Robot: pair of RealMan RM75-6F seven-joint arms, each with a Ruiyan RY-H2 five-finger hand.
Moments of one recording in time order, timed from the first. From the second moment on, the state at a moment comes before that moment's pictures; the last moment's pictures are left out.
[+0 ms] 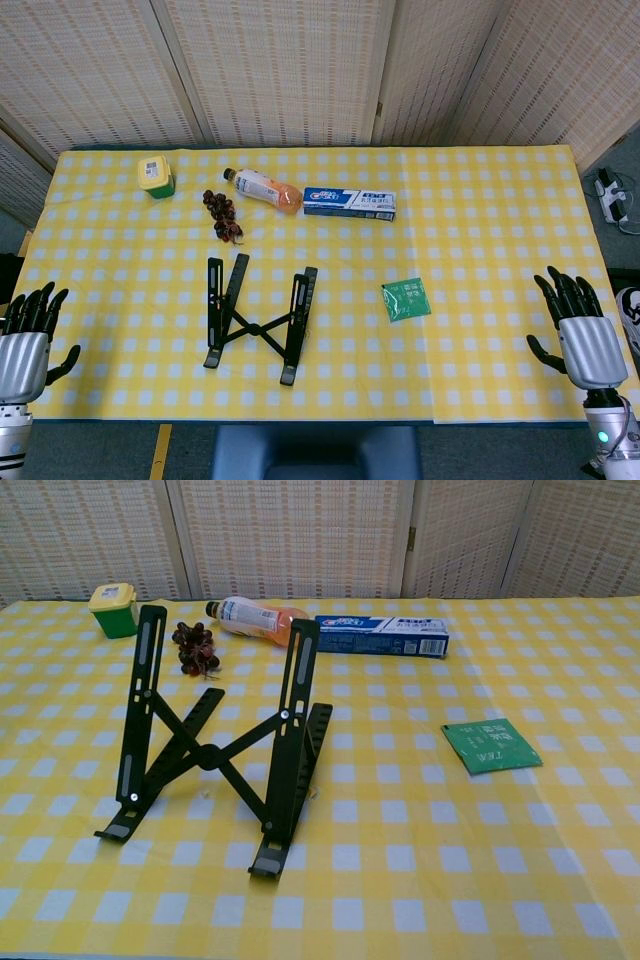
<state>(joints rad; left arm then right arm) -0.11 -1.22 -0.08 -1.53 1.46 1.51 0.16 0.10 -1.13 0.07 -1.63 -1.51 1.47 -0.08</state>
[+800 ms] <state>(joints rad) -0.22 -1.18 -0.10 -1.57 1.46 1.33 0.00 0.10 -1.10 0.06 -1.65 -1.53 1.47 -0.04</state>
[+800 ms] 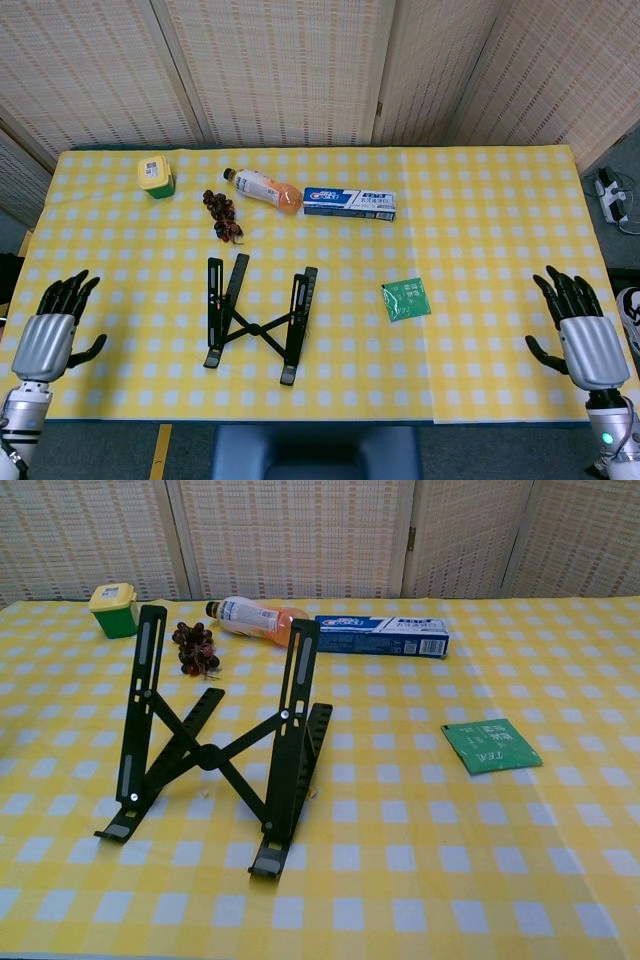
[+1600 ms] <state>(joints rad) -0.67 -1.21 -0.13 -1.38 1.51 0.72 -0.89 0.11 -1.10 0.06 -1.67 -1.53 1.47 -0.05</state>
